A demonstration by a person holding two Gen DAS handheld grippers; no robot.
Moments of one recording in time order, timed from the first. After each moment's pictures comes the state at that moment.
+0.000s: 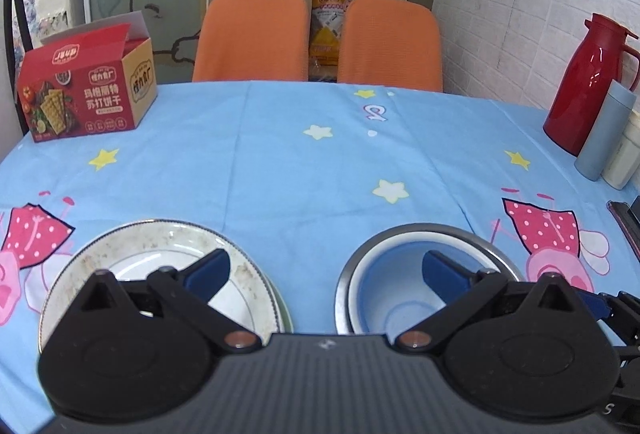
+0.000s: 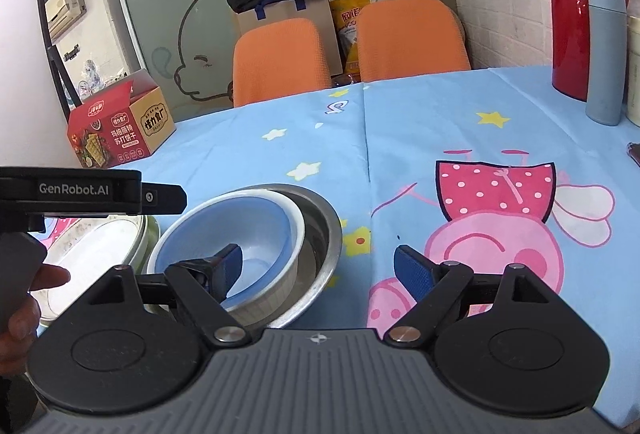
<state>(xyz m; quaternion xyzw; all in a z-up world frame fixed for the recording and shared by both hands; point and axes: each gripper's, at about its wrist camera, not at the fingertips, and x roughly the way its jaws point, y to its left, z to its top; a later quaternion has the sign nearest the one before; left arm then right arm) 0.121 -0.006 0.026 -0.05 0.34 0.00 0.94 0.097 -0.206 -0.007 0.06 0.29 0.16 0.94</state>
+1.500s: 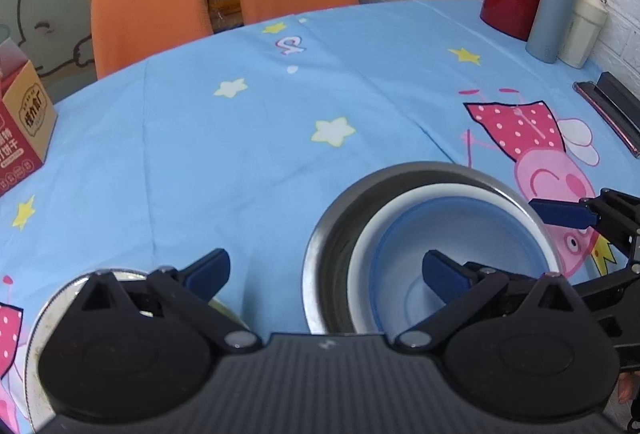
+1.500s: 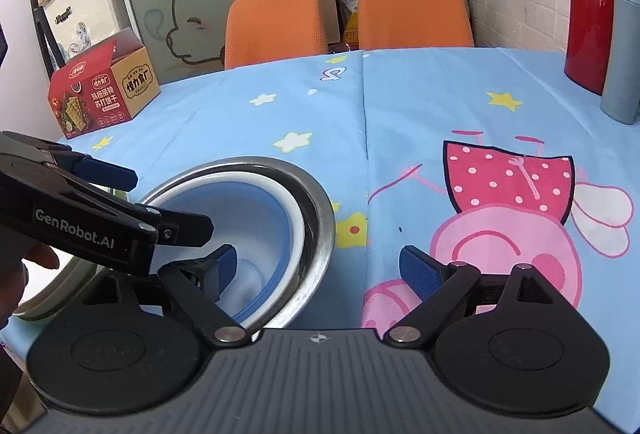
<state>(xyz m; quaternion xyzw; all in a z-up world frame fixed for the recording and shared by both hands) 0.178 -0.022 -0.002 0.08 0.43 -0.14 0.89 0.123 -0.196 -0.023 0.03 0.34 0.15 0.93</state>
